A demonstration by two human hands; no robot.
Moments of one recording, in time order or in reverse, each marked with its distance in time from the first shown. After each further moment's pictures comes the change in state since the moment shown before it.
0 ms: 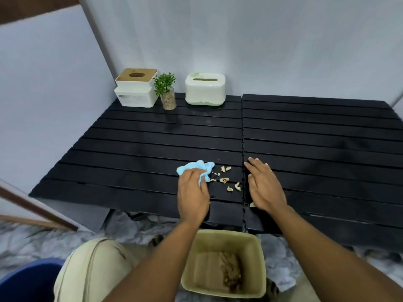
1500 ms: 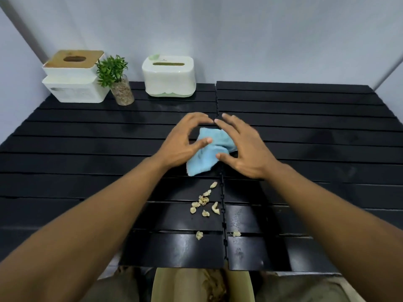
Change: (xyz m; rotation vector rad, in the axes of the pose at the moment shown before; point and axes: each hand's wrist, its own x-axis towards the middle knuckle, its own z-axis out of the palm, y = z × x) left_hand 0.175 0.036 0.059 -0.250 -0.516 0.549; right_hand 0.115 0.039 -0.032 0.043 -0.035 -0.259
